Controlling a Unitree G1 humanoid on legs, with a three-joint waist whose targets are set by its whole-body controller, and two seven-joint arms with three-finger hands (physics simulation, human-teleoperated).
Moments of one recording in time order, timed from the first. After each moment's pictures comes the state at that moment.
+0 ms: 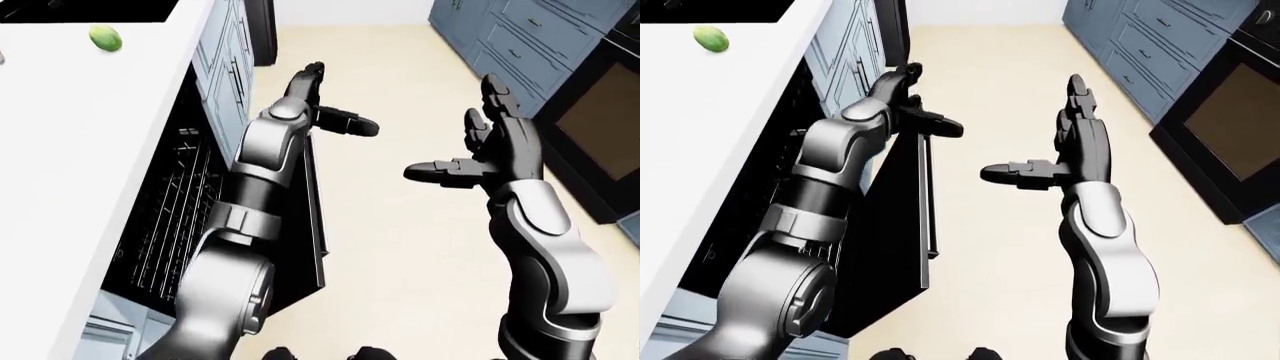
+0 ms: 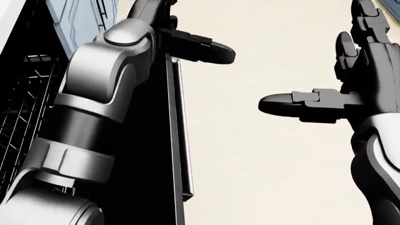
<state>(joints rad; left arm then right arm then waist) -1.24 0.02 0.04 0.65 -0.04 0.70 -0.03 -0.49 -0.22 -0.20 -0.55 0.16 0.92 -0.13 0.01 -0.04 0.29</state>
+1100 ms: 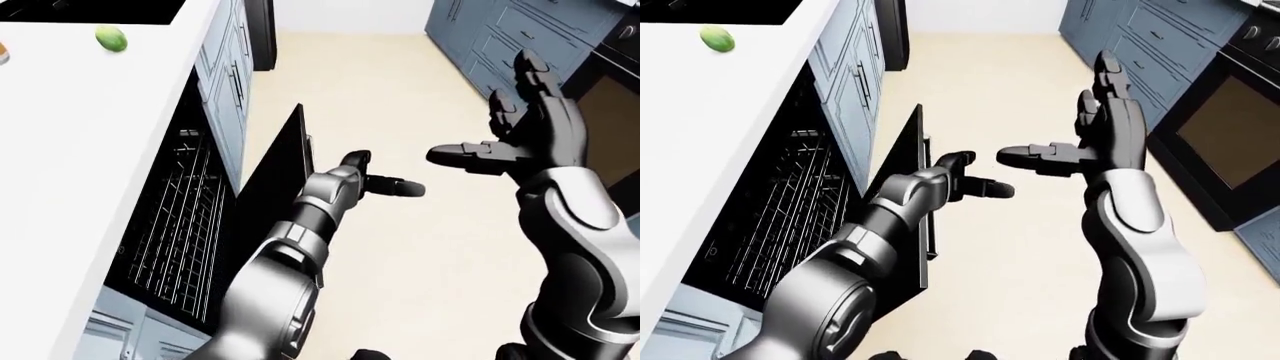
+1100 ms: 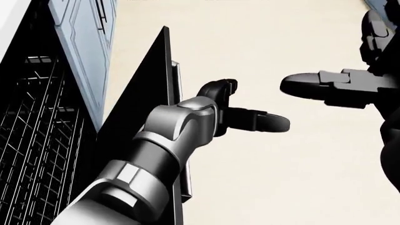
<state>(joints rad) -1.25 -0.20 0.04 1.15 -0.26 0.55 0.05 -0.55 -0.31 -0.29 -0.62 0.32 1.02 -0.21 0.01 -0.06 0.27</state>
